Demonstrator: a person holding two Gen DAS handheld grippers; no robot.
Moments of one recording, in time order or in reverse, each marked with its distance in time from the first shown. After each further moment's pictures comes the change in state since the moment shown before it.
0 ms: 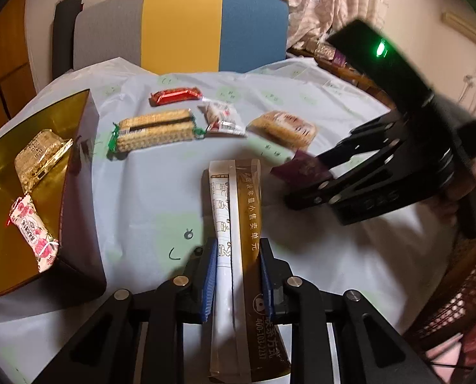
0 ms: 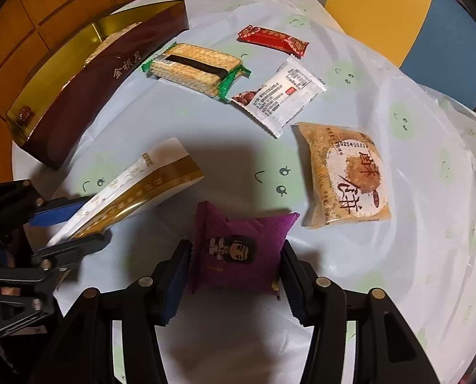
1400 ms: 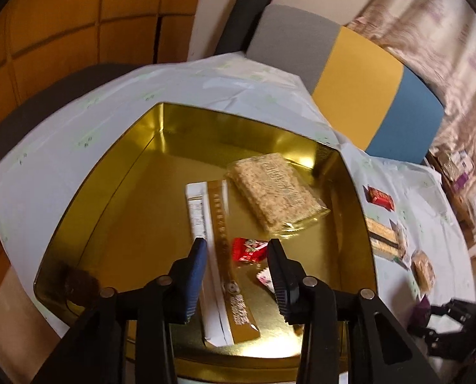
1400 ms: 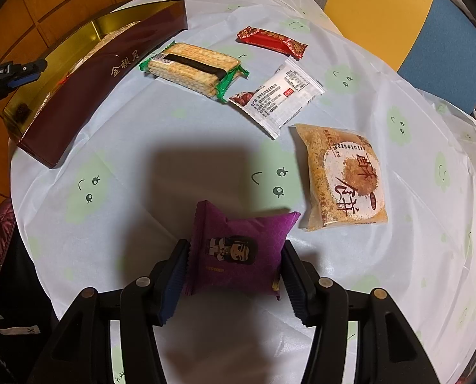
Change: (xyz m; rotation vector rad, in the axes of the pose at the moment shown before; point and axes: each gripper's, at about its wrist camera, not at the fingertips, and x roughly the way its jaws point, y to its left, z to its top) left arm -0.076 0.205 0.022 -0.552 -0.103 0.357; right arm 0.002 0.000 -0.001 -0.015 -0.006 -0.018
